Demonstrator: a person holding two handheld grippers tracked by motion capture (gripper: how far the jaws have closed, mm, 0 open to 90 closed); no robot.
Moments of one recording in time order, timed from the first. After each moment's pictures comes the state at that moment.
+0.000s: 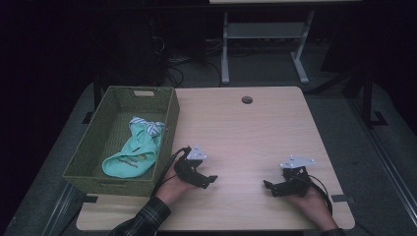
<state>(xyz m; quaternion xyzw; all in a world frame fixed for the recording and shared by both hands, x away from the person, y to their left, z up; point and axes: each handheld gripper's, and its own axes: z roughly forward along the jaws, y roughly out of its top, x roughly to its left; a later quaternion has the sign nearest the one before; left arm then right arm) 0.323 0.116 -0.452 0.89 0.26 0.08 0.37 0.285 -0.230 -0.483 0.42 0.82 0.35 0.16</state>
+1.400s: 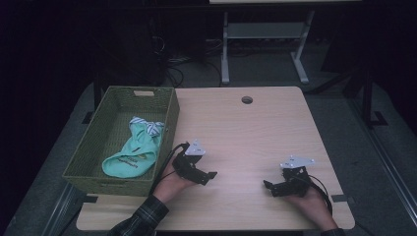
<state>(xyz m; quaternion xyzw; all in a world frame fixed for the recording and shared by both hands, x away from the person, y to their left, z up) 0.324 0.118 -0.434 0.88 0.27 0.09 0.38 0.285 -0.230 -0.483 0.42 0.82 0.35 0.16</state>
